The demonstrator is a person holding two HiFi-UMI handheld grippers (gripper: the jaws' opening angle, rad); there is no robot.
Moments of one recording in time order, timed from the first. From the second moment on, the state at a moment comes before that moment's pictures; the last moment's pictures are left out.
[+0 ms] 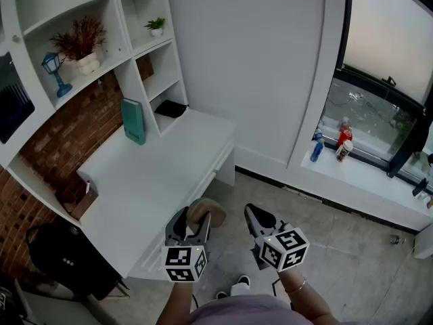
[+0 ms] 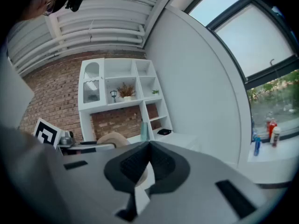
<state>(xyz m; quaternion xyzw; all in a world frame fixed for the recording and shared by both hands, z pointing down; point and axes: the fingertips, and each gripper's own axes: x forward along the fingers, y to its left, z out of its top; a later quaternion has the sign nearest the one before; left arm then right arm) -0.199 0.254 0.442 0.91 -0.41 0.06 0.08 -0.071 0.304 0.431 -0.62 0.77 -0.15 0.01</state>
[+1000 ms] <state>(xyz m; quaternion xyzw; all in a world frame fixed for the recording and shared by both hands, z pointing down) -0.172 0.207 0.429 0.90 -0.43 0.06 0.05 -0.047 0.260 0.421 -0.59 0.80 -0.11 0.01</state>
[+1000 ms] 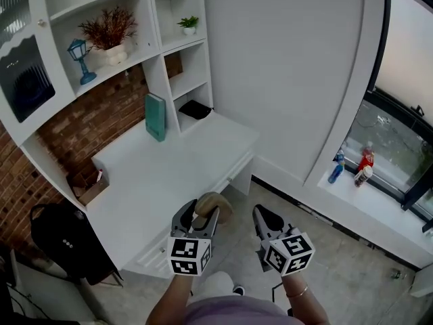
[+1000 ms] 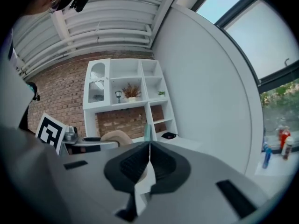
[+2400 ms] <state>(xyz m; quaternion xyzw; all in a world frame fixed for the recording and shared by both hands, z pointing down) -0.115 -0.158 0.409 0.88 -0.47 0.05 0.01 0.011 -0.122 0.422 -0.55 0.83 -0.12 0.02</state>
